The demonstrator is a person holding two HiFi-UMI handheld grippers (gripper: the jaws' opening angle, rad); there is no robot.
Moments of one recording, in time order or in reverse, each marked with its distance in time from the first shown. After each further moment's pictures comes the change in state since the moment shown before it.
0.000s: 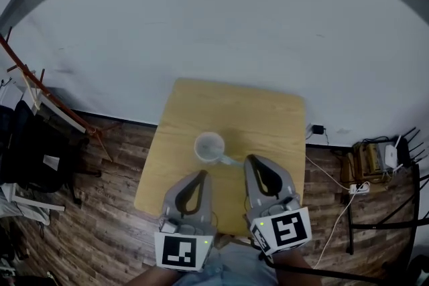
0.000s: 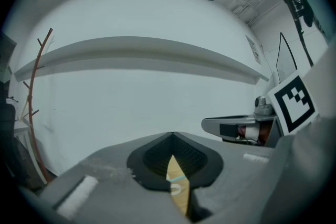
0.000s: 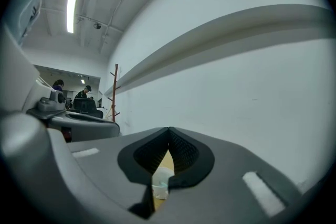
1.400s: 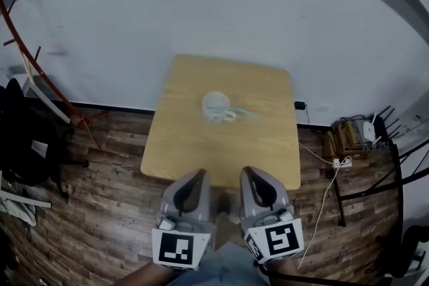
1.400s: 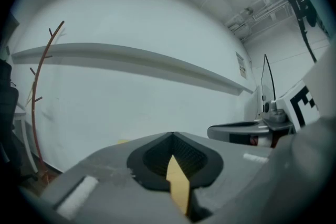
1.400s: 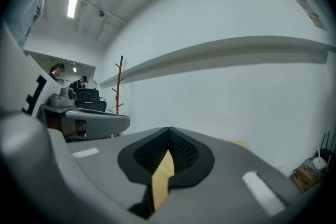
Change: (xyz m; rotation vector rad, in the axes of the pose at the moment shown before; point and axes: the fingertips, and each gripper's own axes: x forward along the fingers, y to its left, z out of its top) left arm -0.170 0.009 -0.035 -0.077 -0.031 -0.134; right arm -0.126 0.157 -0.028 -0.048 0.068 -0.130
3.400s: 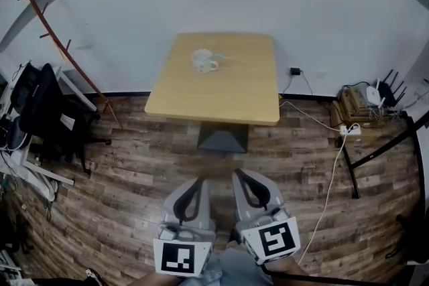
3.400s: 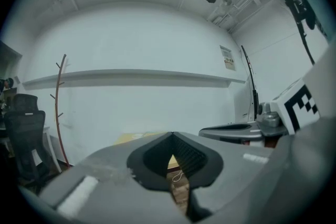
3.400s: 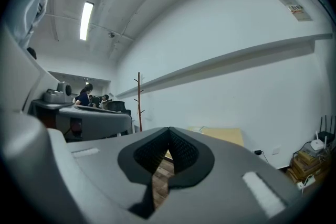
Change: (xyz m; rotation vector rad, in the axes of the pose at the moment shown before) left arm -0.224 -0.234 -0.038 0.123 0.025 0.095; right arm -0.302 0.040 -0.037 0.081 -0.054 0.131
